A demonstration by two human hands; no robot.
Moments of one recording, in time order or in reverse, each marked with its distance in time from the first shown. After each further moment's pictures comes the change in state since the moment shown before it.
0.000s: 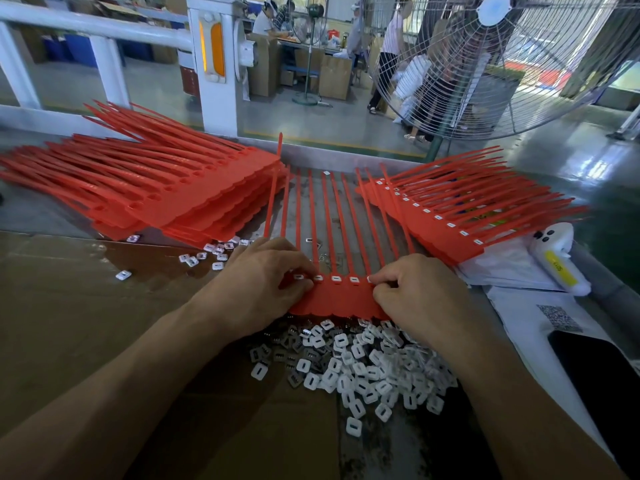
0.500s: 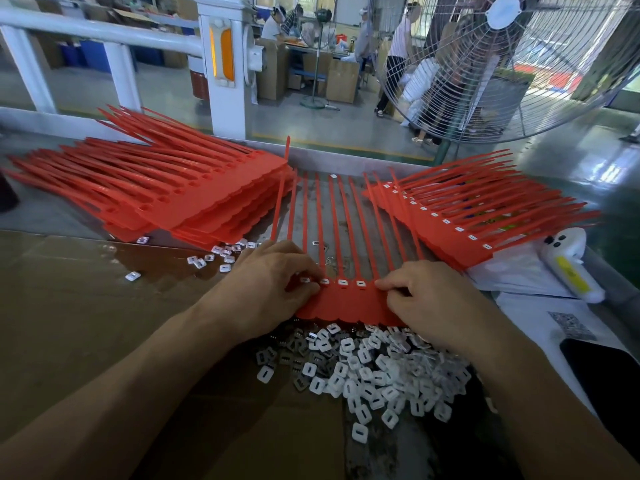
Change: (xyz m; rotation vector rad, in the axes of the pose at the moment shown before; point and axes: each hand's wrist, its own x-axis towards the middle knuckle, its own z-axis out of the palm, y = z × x) left_hand 0.000 0.001 0.000 0.010 -0.001 0.000; right_hand 0.002 0.006 -0.010 -0.083 -0.102 -0.159
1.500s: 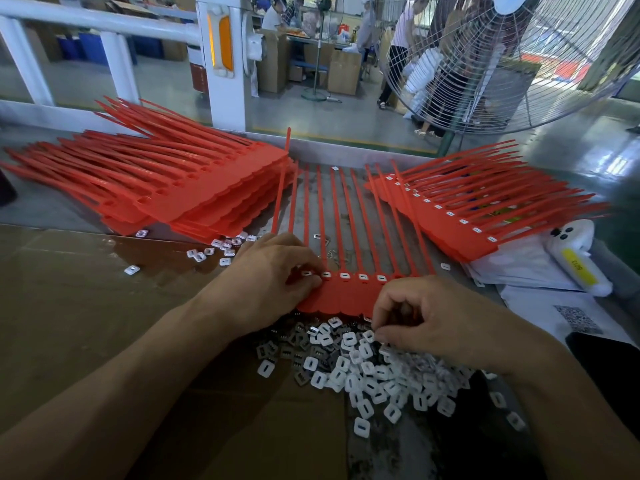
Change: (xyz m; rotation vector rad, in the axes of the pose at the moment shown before) left_hand 0.000 -0.001 0.003 -0.021 0.009 -0.003; right_hand -0.020 0.015 -0.001 0.401 -0.249 -0.220
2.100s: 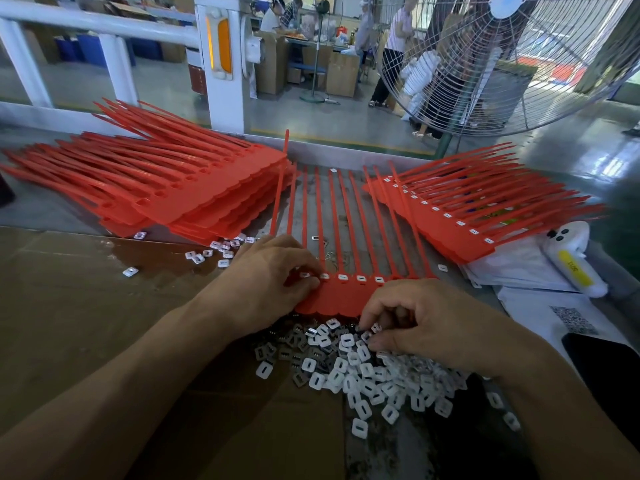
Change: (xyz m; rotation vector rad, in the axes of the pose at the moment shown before) left_hand 0.001 -0.001 0.001 0.002 -0.010 0.002; right_hand 0.003 0.002 0.005 -0.021 0.003 -0.022
